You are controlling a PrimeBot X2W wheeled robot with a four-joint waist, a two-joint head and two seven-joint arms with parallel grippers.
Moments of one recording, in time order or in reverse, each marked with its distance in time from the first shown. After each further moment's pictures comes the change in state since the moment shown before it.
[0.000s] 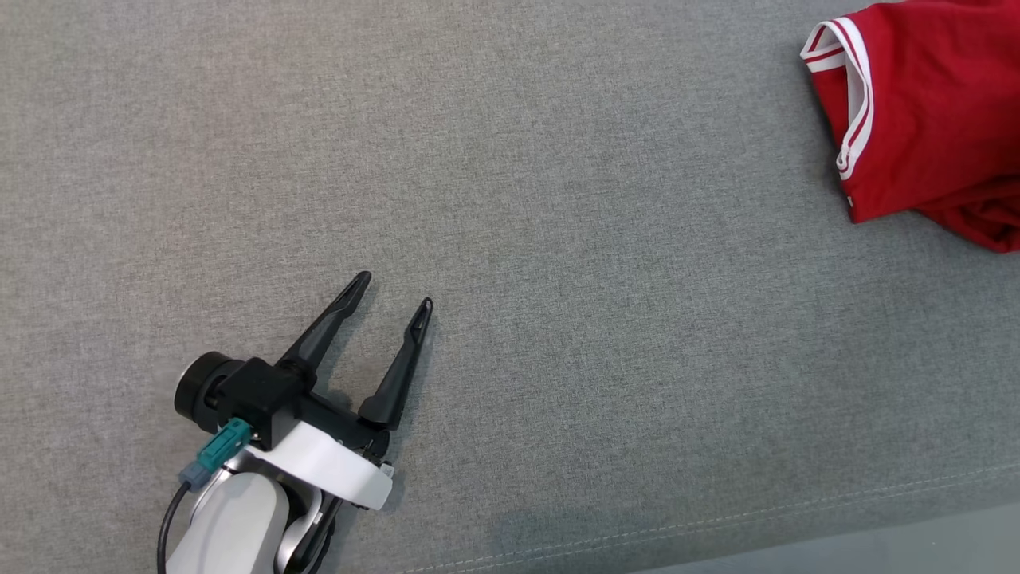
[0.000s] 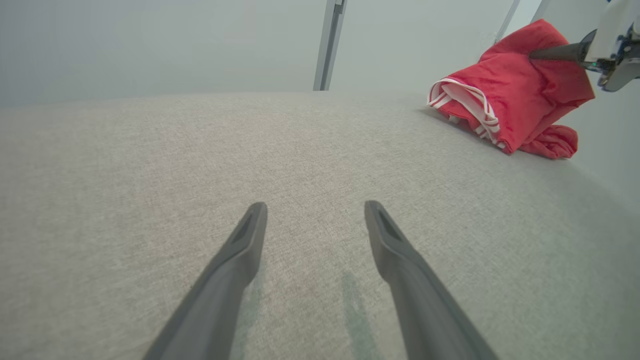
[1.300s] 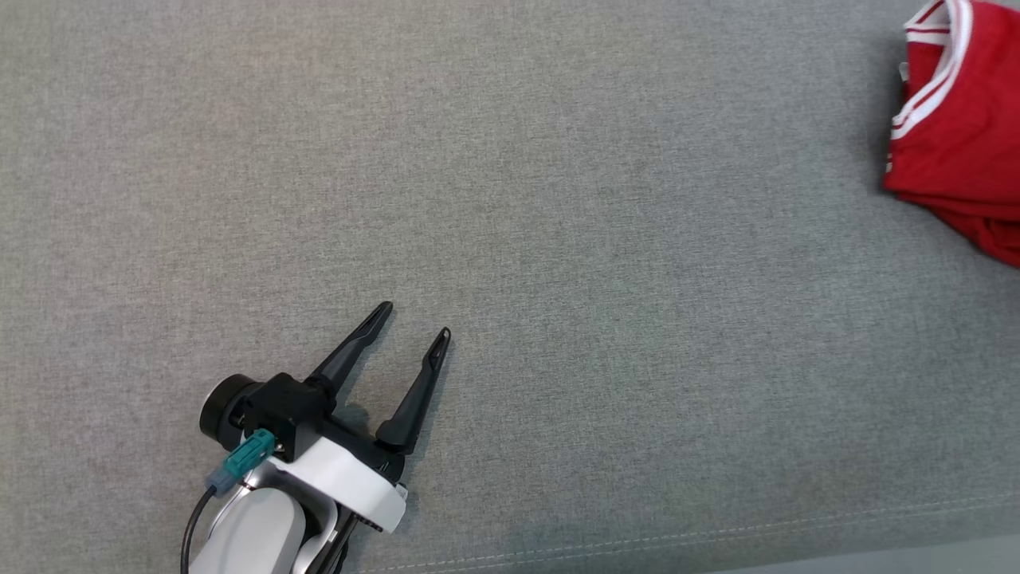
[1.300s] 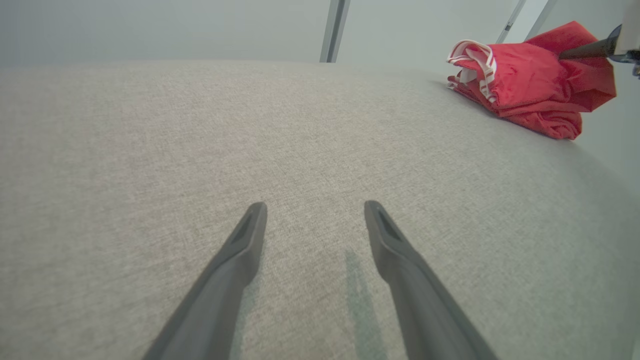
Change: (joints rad) left arm 0.005 -0.002 -0.063 0.062 -0.038 0.000 0.000; right arm 0.054 -0.121 -0.067 0.015 -0.103 0.000 0.194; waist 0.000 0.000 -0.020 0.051
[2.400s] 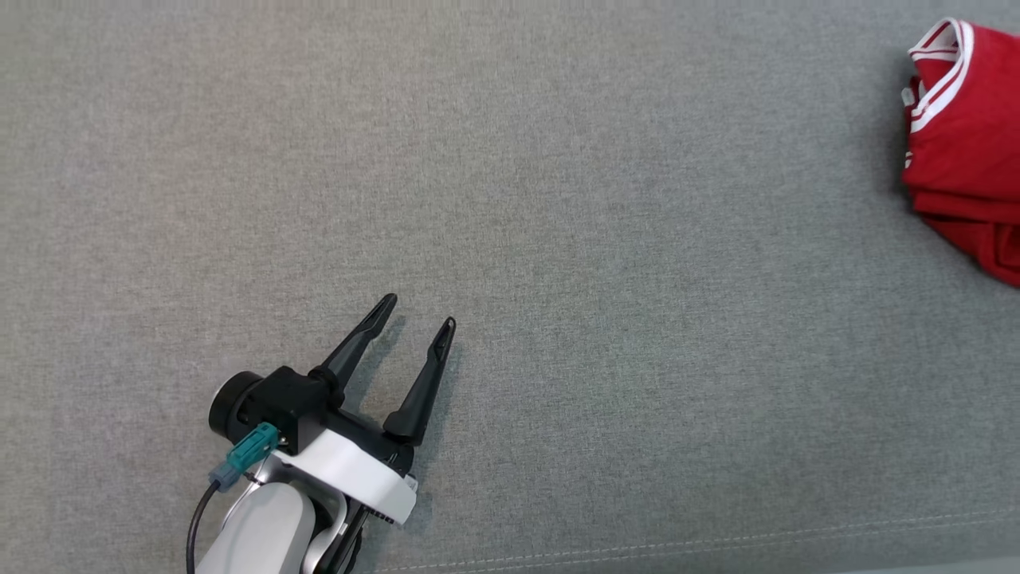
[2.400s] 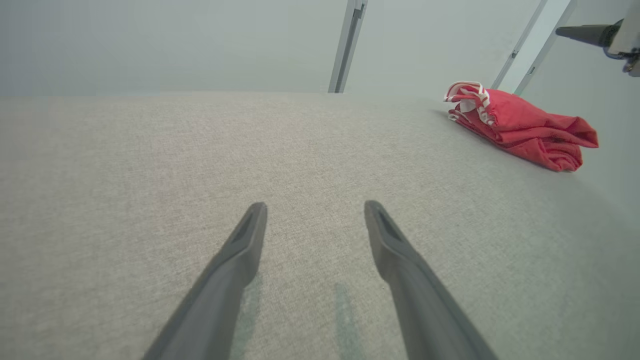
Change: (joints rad) left arm -0.004 -0.038 0.025 0.006 -0.010 0.000 0.000; right arm -0.026 0.091 -0.547 -0.036 -0.671 0.000 -0.245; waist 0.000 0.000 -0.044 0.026
